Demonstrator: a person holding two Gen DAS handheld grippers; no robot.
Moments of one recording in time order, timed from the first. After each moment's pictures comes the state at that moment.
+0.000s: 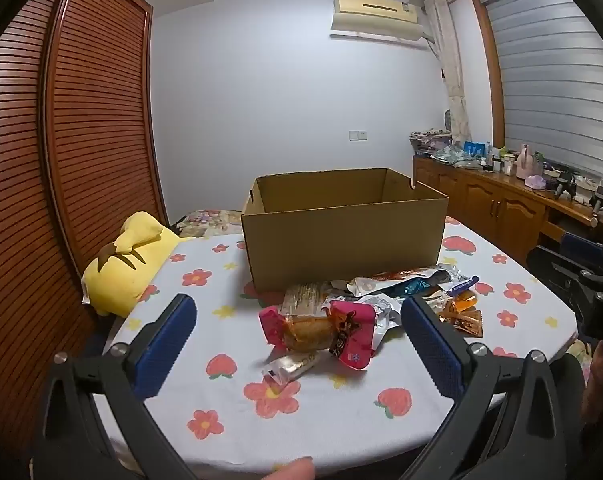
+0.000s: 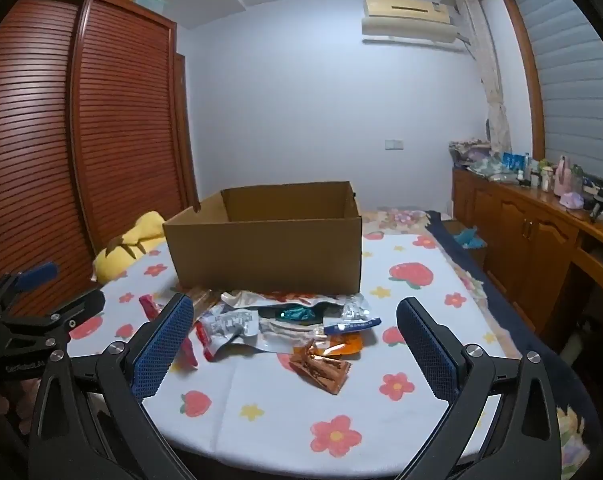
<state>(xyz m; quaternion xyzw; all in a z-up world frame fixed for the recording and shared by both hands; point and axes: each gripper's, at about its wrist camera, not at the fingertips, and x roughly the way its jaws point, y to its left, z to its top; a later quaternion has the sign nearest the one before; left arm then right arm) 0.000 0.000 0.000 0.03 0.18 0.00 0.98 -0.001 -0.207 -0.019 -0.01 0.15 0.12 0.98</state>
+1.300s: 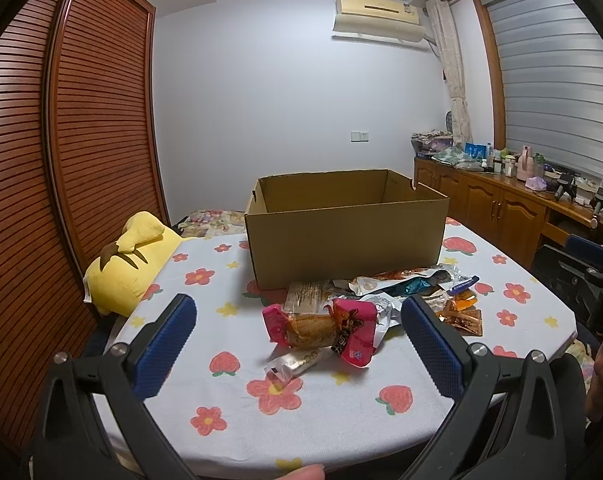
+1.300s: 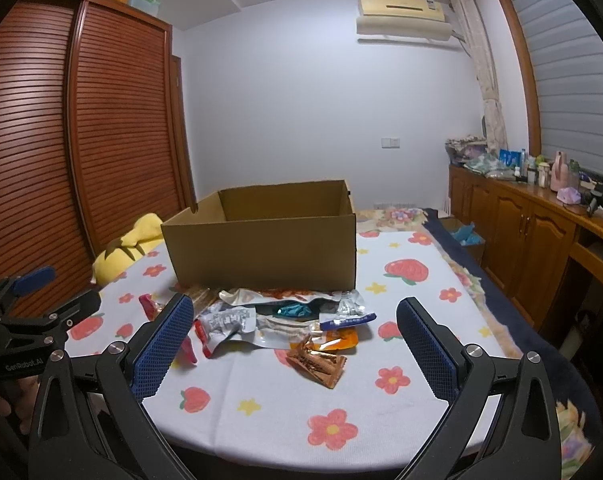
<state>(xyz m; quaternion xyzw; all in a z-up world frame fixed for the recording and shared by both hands) -0.005 0.002 -0.002 0.02 0.18 0.00 0.98 -0.004 -0.212 -0.023 -0.01 0.16 0.12 0.98</state>
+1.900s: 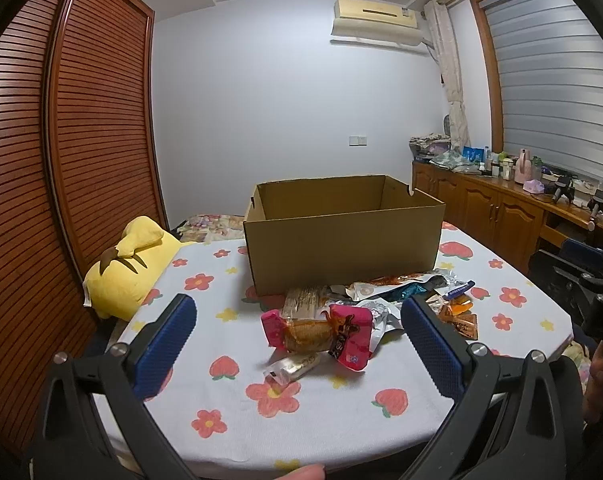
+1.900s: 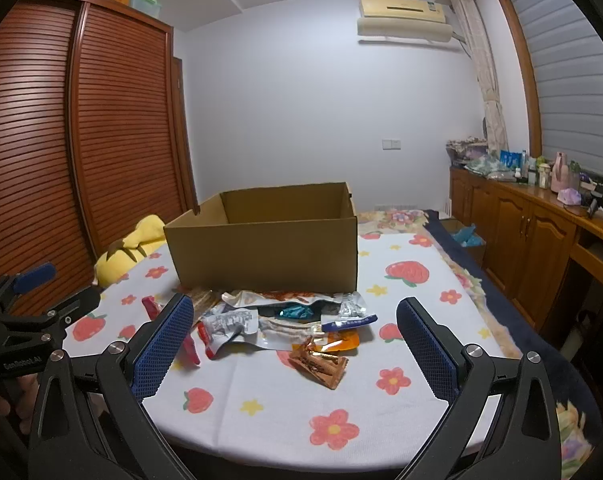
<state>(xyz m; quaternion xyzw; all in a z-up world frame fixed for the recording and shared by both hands) -0.009 0.000 0.008 0.02 0.18 0.00 0.98 -0.005 -0.211 -0.020 -0.01 0.15 0.12 0.98</state>
